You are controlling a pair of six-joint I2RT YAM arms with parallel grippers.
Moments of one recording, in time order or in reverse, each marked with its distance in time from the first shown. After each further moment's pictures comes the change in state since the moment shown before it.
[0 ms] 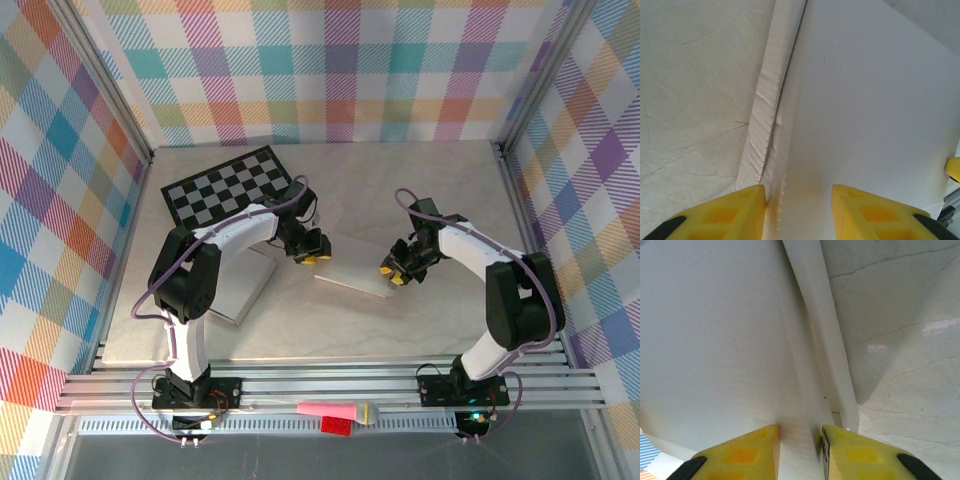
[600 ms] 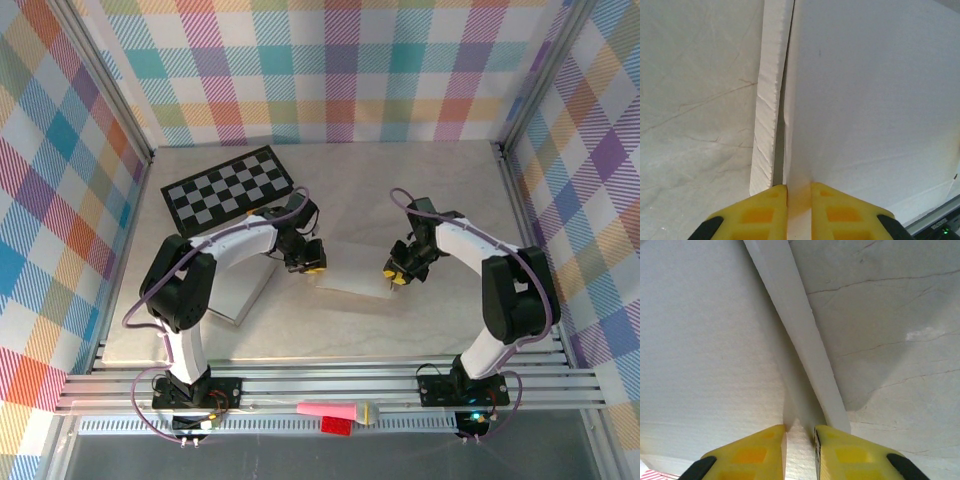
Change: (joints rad) left arm -0.053 -0.082 -0.129 0.054 -0.049 -0.059; right arm 0.000 0.045 0.039 -0.061 0.060 -0.117
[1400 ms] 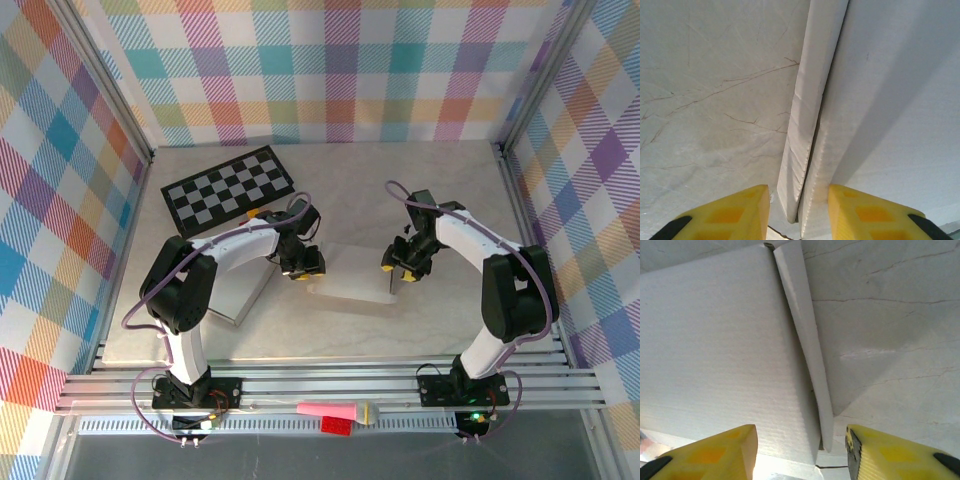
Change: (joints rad) left arm -0.014 -0.005 -0.016 -0.053 -0.086 -0.013; right arm 0.002 0.008 0.091 -0.116 0.057 -0.172
